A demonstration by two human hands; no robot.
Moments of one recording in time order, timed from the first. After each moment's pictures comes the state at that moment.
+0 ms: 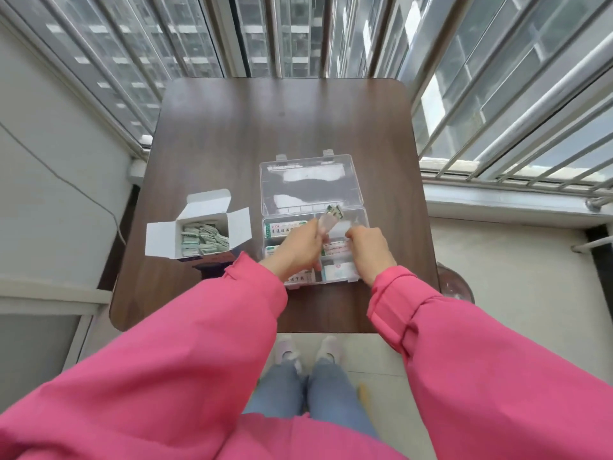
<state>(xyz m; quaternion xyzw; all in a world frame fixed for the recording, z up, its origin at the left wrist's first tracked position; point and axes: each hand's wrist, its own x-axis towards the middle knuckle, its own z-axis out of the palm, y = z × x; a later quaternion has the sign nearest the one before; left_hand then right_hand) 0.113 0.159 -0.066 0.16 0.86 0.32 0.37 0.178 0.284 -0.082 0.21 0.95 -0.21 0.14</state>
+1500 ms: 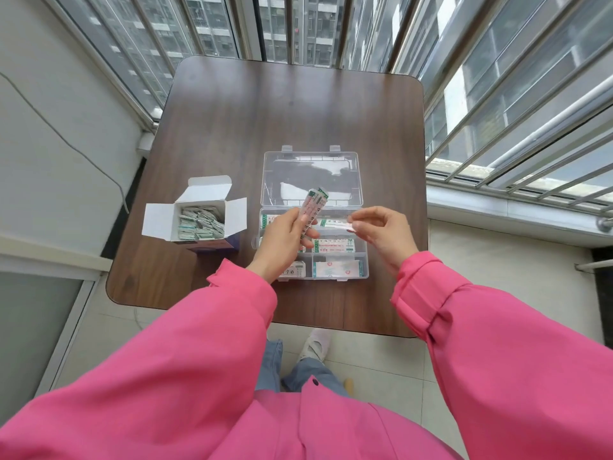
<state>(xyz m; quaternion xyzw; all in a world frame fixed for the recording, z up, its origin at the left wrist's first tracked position) 0.127 0.145 -0.053 0.03 0.80 0.53 0.27 0.172 0.320 -0.046 0.31 0.69 -0.65 0.05</state>
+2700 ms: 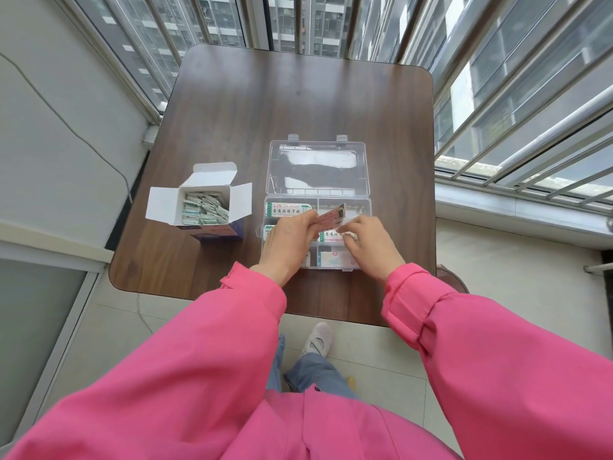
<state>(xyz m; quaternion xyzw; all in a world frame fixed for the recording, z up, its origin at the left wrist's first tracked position) 0.144 0.141 -0.070 0.16 0.92 0.33 0.17 0.187 0.301 -0.085 0.05 0.95 -0.27 0.13</state>
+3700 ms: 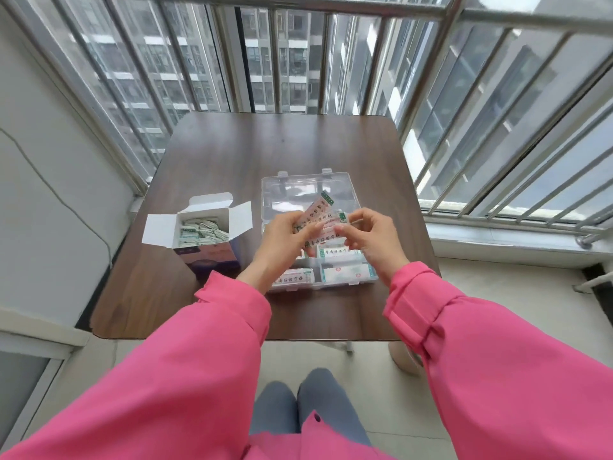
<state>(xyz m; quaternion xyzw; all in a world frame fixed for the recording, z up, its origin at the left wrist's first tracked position) 0.133 0.128 -0.067 0.15 0.80 0.55 0.19 0.194 0.277 -0.062 0.21 0.71 -0.66 -0.07</state>
